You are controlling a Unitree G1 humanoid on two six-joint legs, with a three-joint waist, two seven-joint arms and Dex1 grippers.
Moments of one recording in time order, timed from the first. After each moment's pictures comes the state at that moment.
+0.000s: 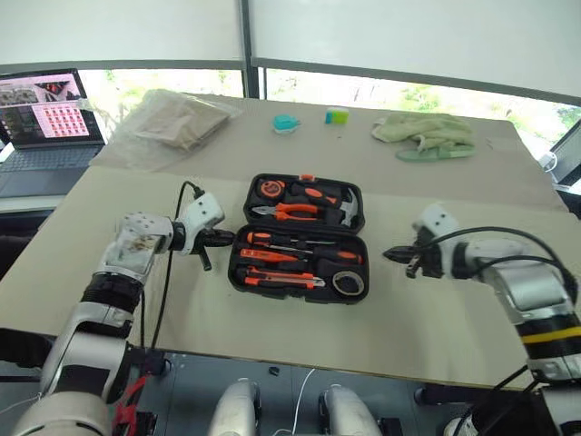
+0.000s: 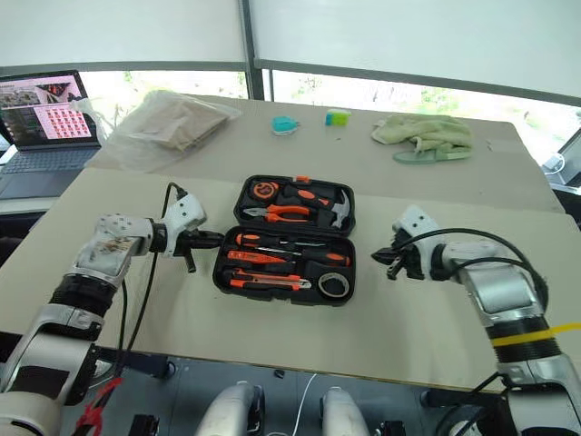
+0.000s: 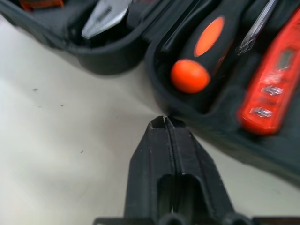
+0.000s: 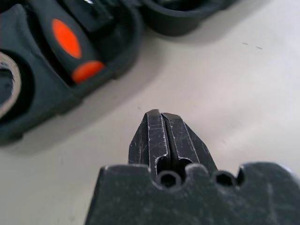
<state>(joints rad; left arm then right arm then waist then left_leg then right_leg) -0.74 0.62 -0.20 0.58 -0.06 0.18 -1.12 -0.49 -0.80 0.15 0.09 0.23 0.61 0.94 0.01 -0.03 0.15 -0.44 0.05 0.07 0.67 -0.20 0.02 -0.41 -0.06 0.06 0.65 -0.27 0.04</state>
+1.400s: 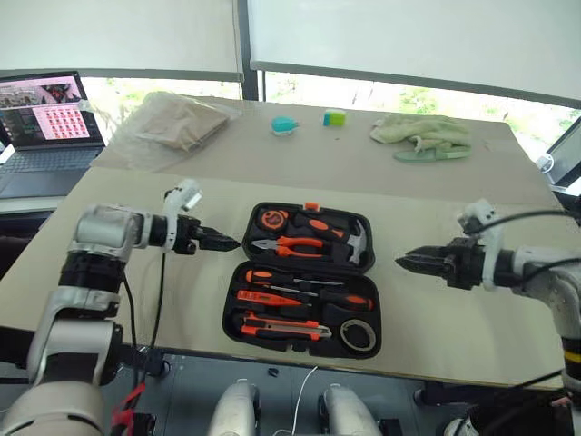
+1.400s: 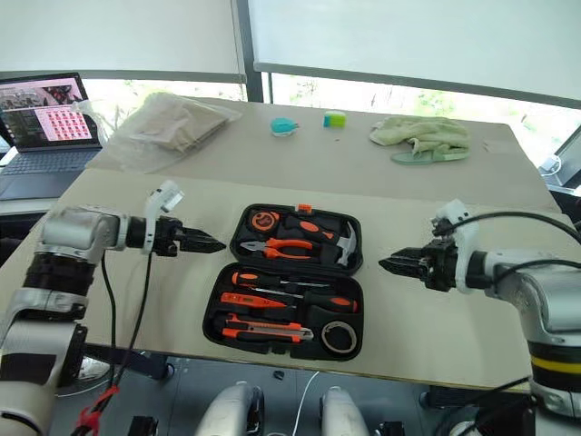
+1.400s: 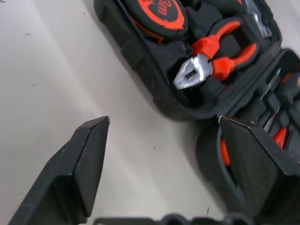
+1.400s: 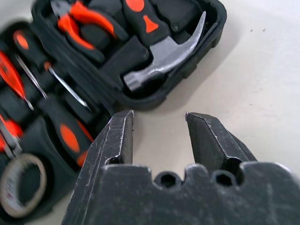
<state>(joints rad) -0.85 0.64 -0.13 0.50 -0.24 1.05 -1.23 -0.42 -0.79 -0.20 -0.14 0.55 1.18 0.90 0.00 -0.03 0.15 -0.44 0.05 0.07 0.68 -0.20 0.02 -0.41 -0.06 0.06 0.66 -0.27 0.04</state>
